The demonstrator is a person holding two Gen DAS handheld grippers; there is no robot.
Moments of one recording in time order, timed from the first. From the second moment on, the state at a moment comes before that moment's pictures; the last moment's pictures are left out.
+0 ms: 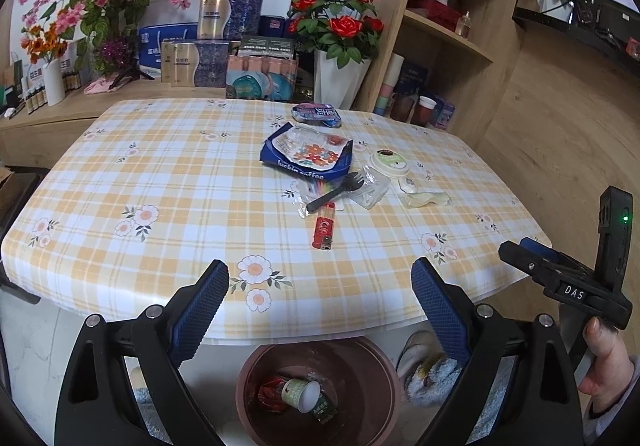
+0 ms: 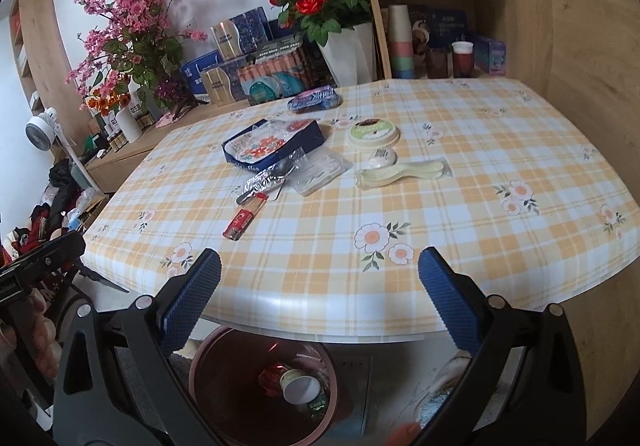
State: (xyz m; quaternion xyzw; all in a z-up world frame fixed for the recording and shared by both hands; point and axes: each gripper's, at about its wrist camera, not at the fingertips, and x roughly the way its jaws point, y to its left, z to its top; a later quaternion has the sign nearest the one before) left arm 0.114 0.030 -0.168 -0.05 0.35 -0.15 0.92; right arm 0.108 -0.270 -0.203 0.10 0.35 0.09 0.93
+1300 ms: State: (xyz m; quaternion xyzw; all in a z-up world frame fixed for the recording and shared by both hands) left arm 0.357 -0.077 -0.274 0.15 0.46 -0.26 0.83; right arm 0.250 -0.309 -0.277 0.07 0.44 0.09 0.89
